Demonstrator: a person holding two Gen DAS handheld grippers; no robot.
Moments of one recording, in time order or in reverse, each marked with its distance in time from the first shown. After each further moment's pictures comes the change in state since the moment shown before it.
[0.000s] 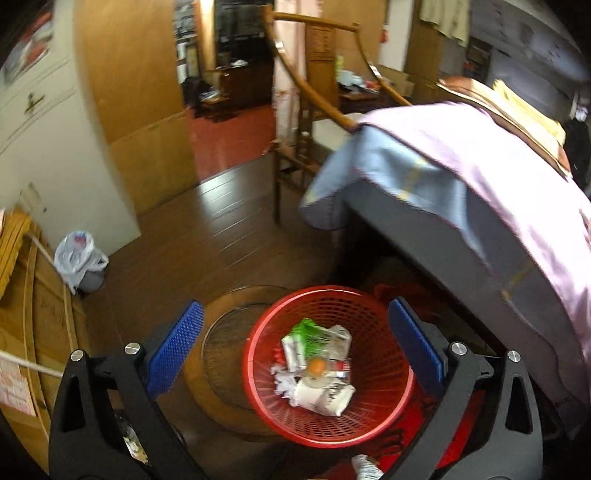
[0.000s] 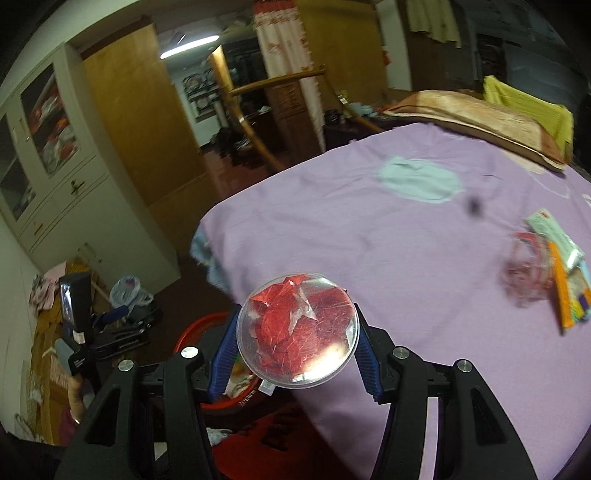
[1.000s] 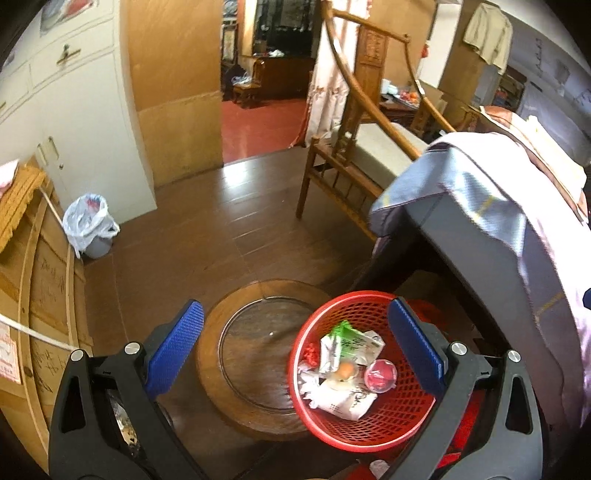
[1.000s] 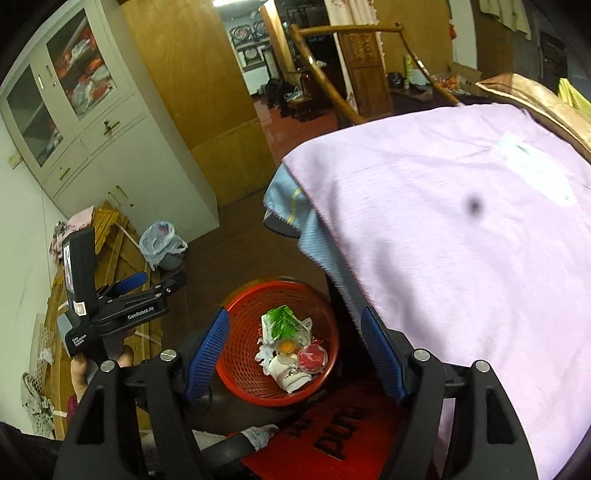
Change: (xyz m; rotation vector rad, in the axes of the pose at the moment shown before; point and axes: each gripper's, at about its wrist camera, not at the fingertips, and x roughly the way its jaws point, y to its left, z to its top) left arm 0.002 0.053 0.000 -0.129 0.006 0.014; right arm 0.076 0.084 -0.001 -0.114 0.165 0.130
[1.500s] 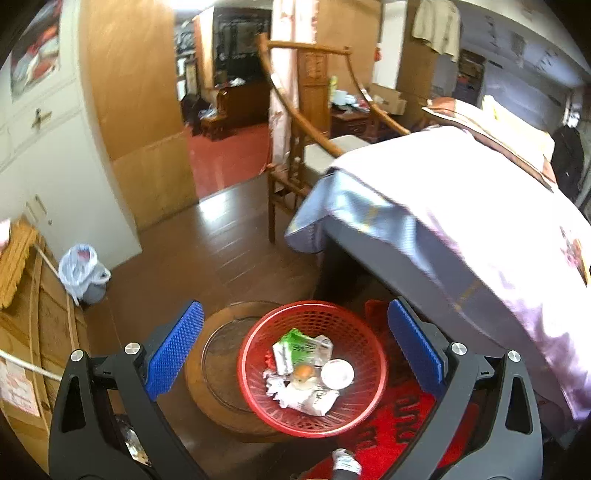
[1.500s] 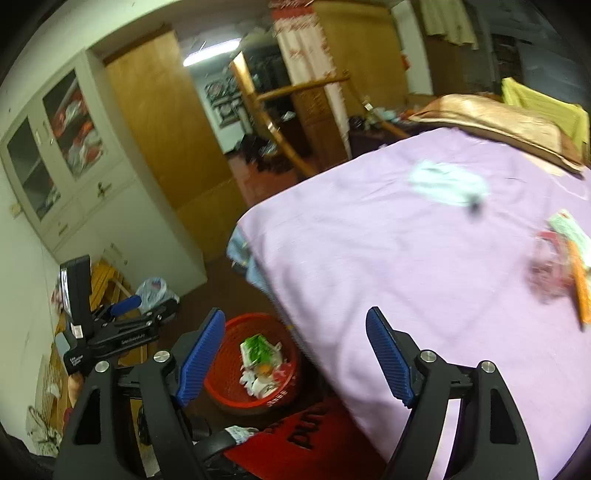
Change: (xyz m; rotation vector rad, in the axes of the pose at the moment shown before) left arm -0.065 -0.087 0.001 0.169 -0.084 -0.040; right arm -0.108 -0.062 -0.035 0.120 -0.231 -0.048
